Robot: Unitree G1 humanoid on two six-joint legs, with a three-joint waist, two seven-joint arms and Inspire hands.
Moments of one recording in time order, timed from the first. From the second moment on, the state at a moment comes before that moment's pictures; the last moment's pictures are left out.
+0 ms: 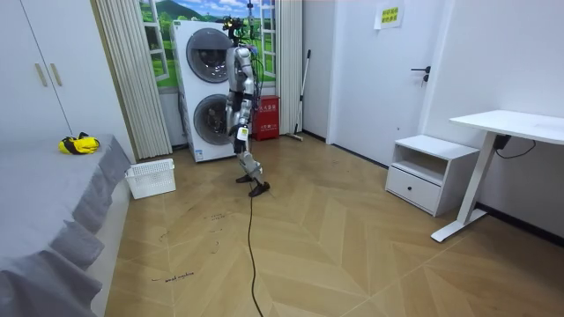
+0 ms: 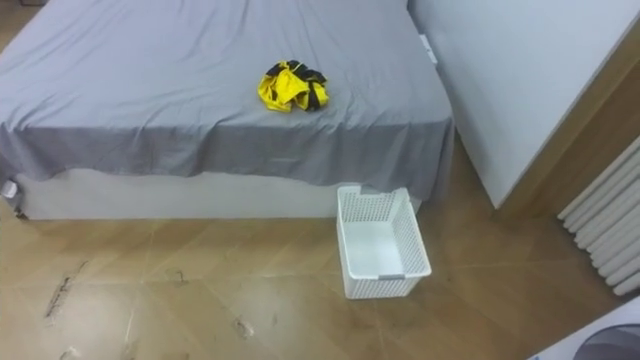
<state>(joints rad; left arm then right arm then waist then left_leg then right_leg) 0.18 0.15 0.06 1.13 -0.36 -0.09 0.09 0.12 -0.18 0.07 1.25 0.43 -0.05 0.08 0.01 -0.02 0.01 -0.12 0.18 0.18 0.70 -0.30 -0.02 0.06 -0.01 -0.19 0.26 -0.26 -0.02</state>
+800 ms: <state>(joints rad) 0.12 0.15 -0.08 1.10 -0.38 -0.18 0.06 0.07 -0.17 0.00 0.83 0.33 -0.04 0.06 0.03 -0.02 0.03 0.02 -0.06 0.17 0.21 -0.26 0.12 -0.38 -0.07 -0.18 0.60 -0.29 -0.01</state>
